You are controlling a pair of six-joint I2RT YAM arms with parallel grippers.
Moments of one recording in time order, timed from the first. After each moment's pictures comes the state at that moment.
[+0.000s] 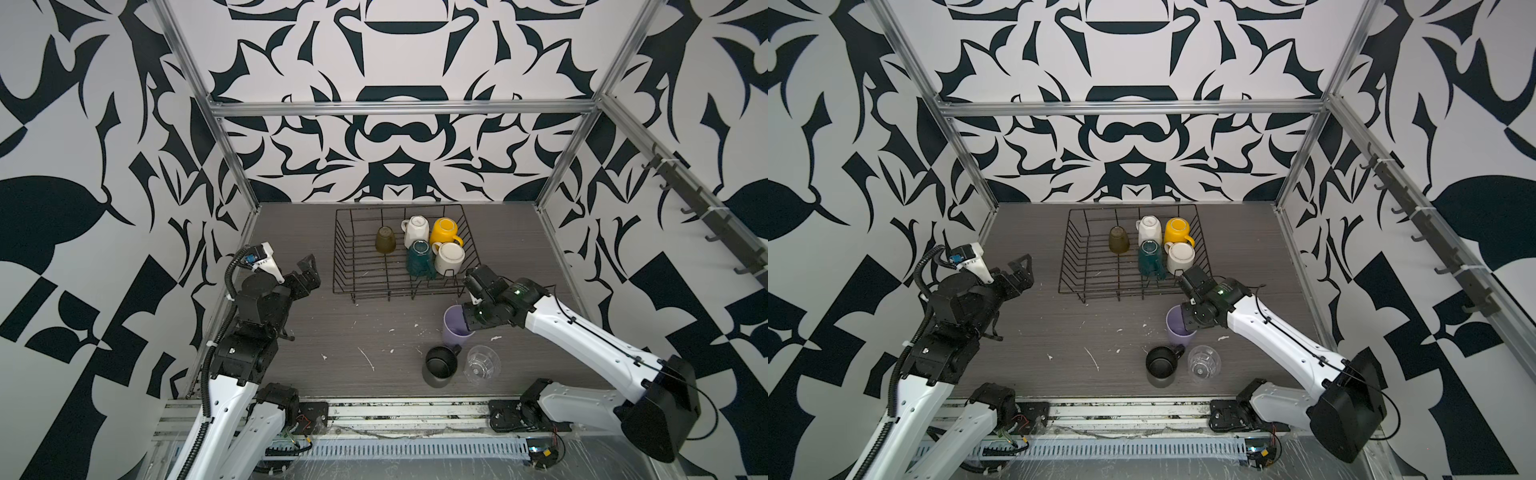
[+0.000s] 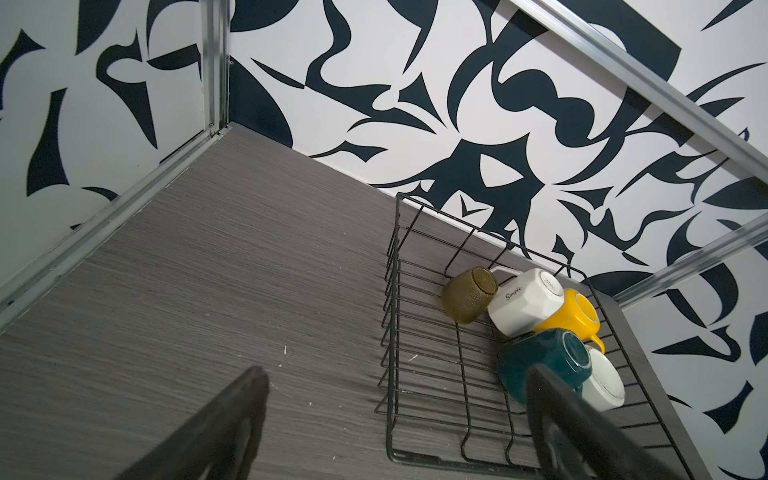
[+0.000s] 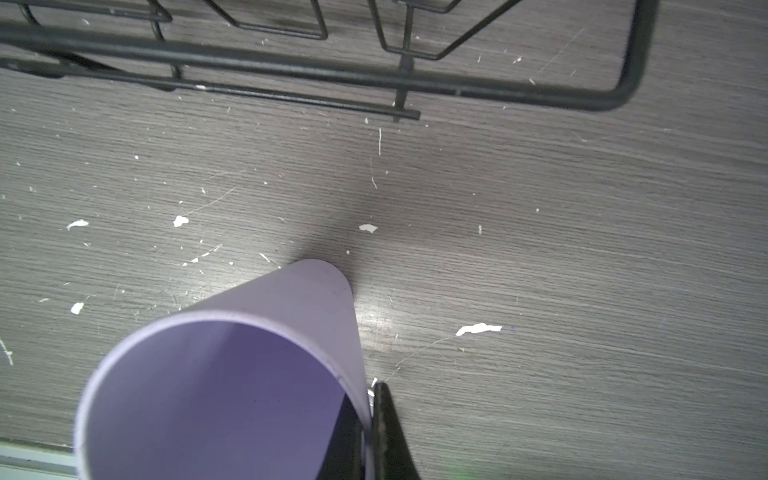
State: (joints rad) left arm -0.26 0.63 0.76 -0.42 -0.17 -0.51; right arm 0.63 1.20 0.94 -1.01 0.11 0.47
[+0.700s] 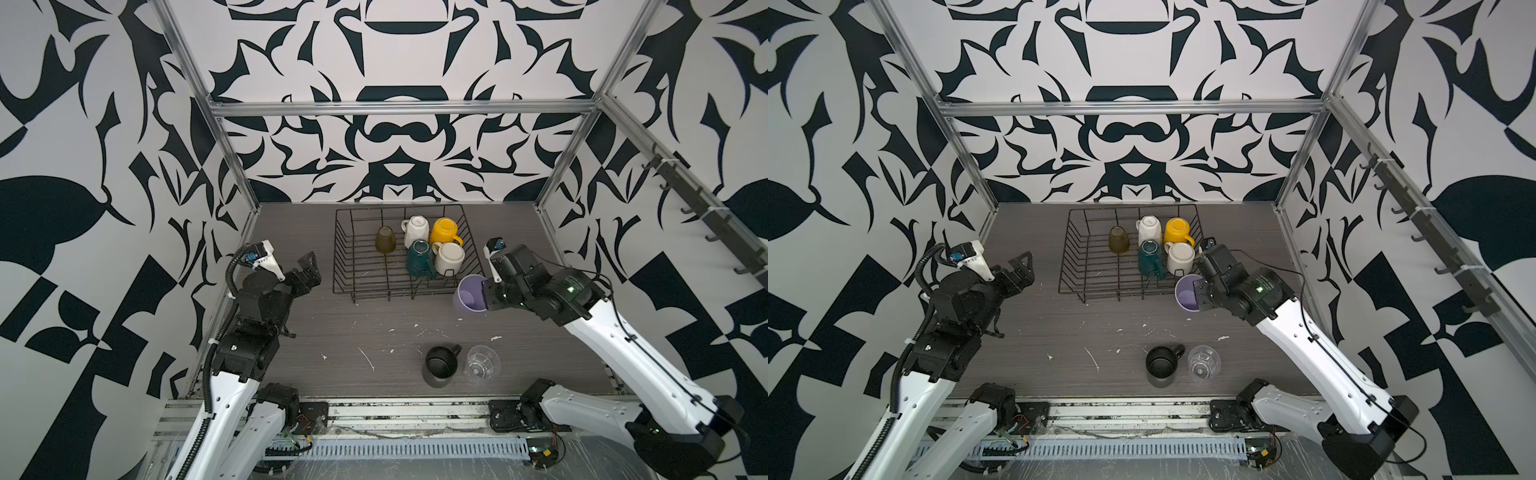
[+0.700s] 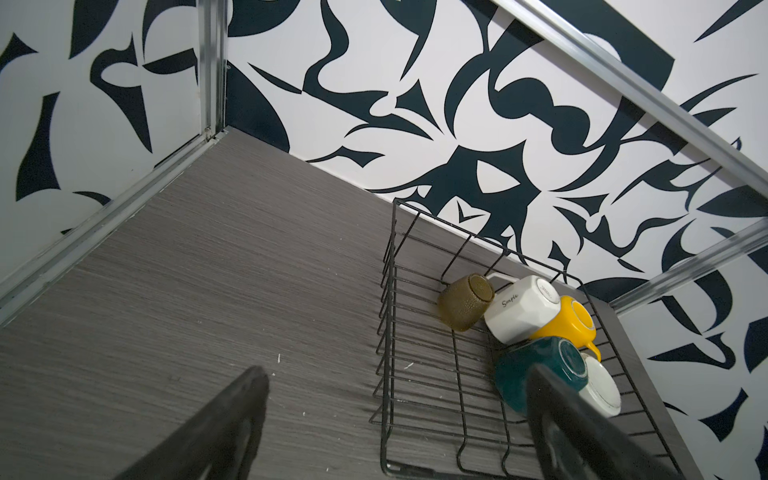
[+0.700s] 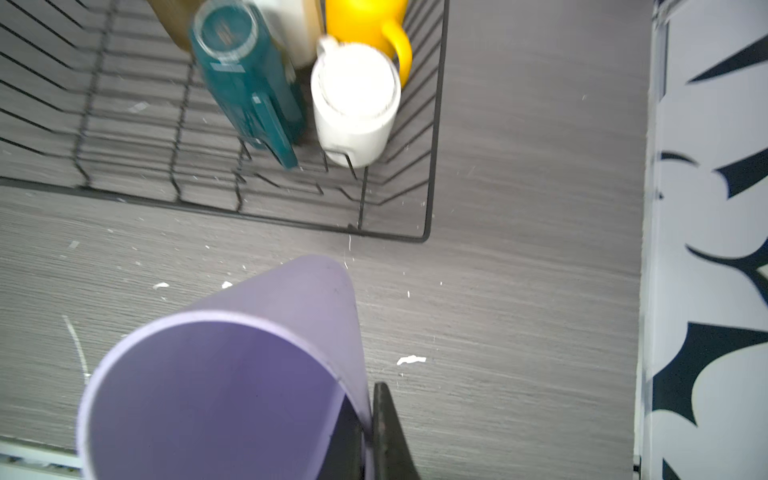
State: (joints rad) left arm -0.26 0.64 0.75 -0.37 -0.17 -0.52; right arm 0.62 1.07 1.30 -1.20 0.25 0.36
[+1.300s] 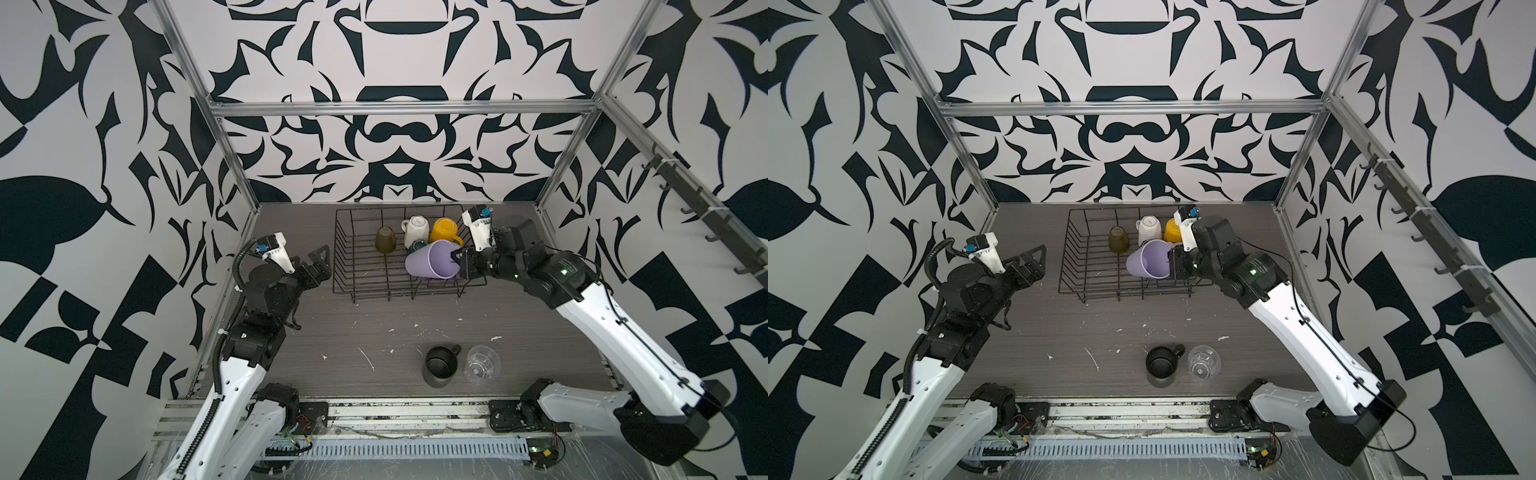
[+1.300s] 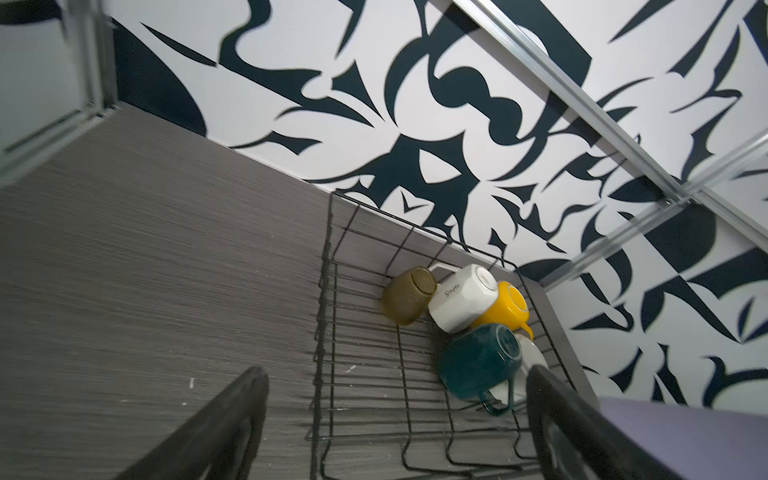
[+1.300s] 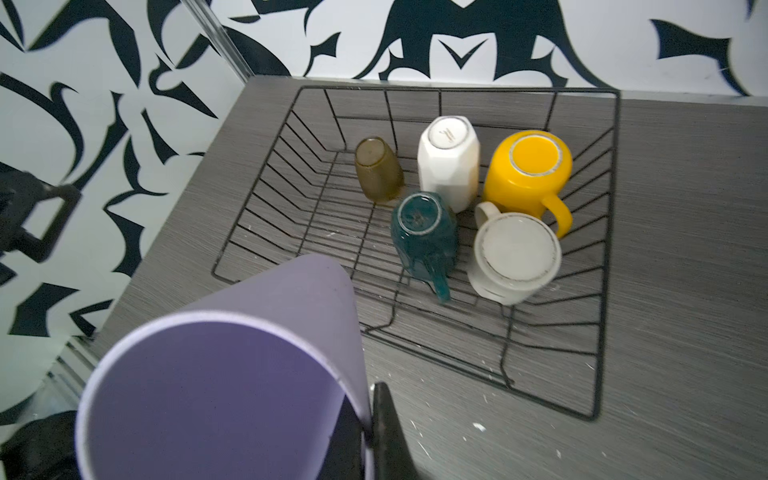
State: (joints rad) left arm -0.26 0.75 0.74 -0.20 0.06 -0.57; right arm 0.55 1.21 1.38 -0.80 -0.13 0.36
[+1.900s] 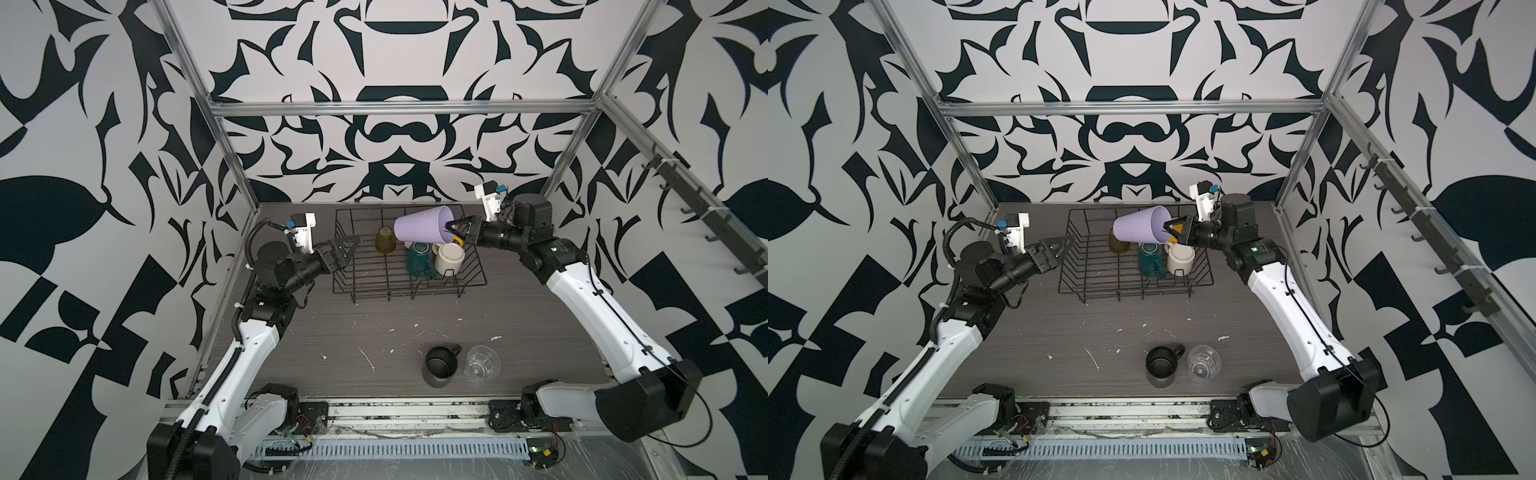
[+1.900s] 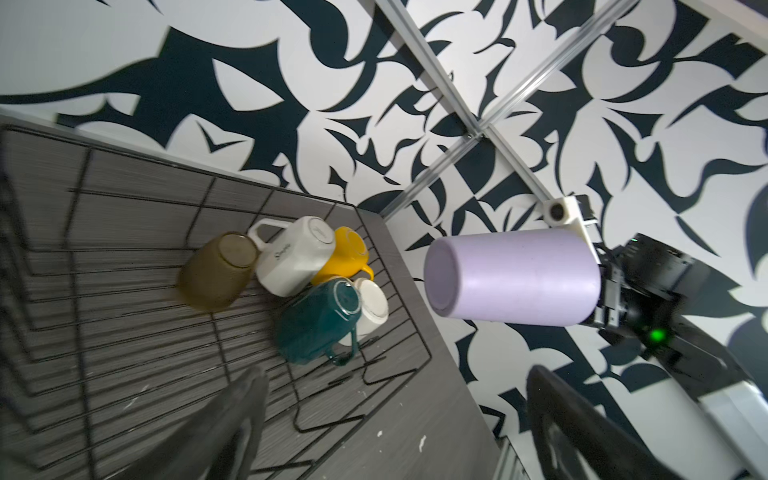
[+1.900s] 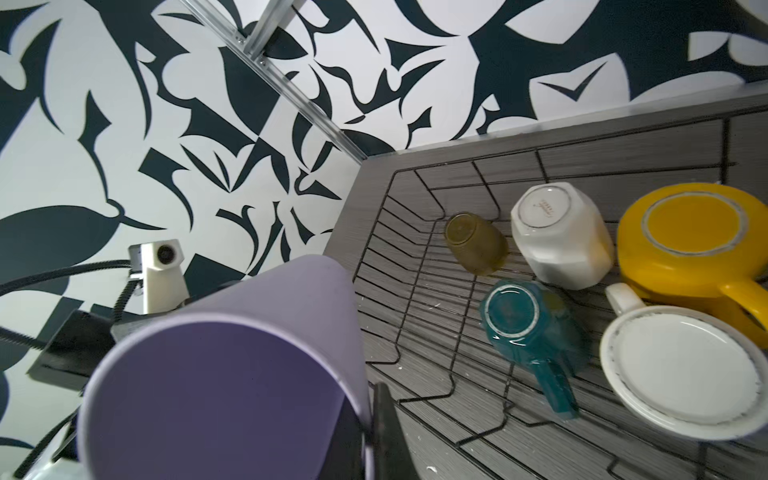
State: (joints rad) left arm -0.21 1.02 0.76 0.23 0.68 -0.79; right arm 0.28 1.30 1.29 -0.38 -0.68 0.56
